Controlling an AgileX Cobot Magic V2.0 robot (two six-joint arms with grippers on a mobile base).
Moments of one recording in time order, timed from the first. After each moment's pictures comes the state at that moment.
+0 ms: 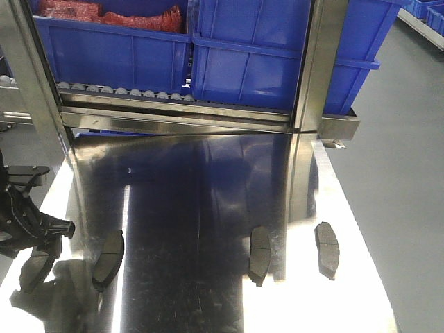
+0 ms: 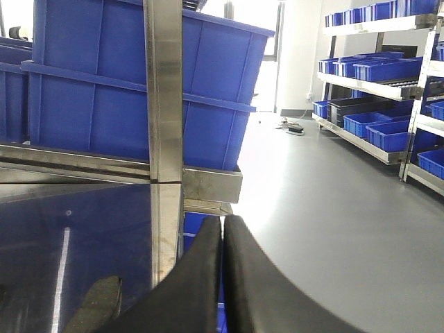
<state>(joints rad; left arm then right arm) 0.00 1.78 -1.09 -0.02 0.85 0.02 -0.07 -0.01 0.03 -0.07 0.04 0.02</state>
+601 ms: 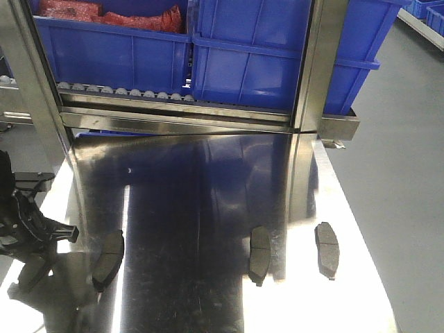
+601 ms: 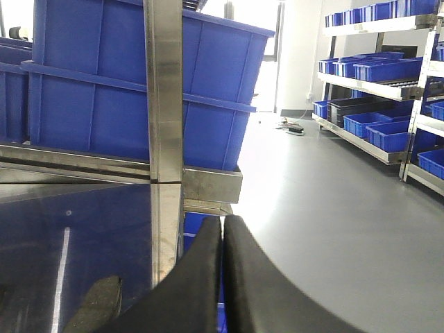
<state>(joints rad) 0.00 1.83 -1.10 -0.02 0.84 0.02 -0.07 -0.01 0.03 -0.07 0.04 0.02</state>
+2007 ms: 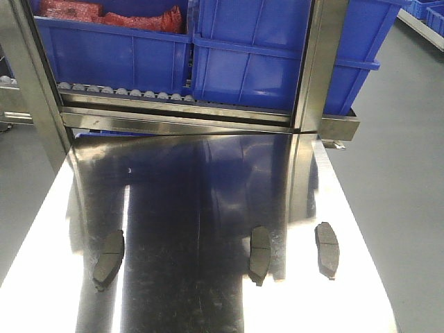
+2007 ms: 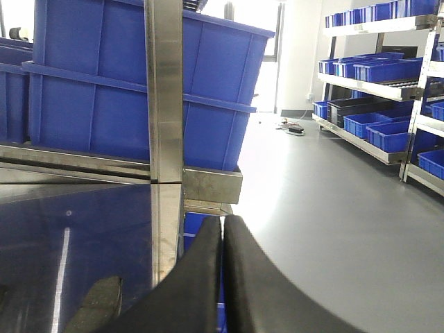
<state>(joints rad) 0.00 0.50 -0.53 -0.02 0.69 0.05 -0.07 -0.01 0.03 -0.07 0.04 0.02</state>
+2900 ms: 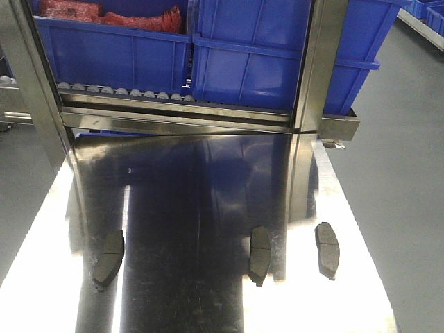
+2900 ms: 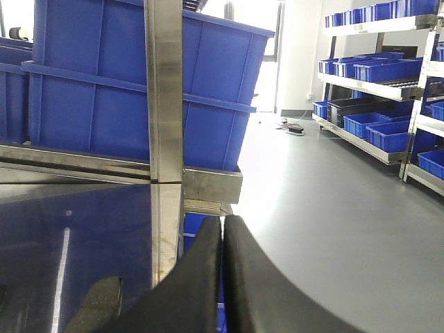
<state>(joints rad) 0.00 0.26 -0.42 -0.02 0.69 0.05 -0.07 -0.01 0.03 -0.07 0.04 0.02</state>
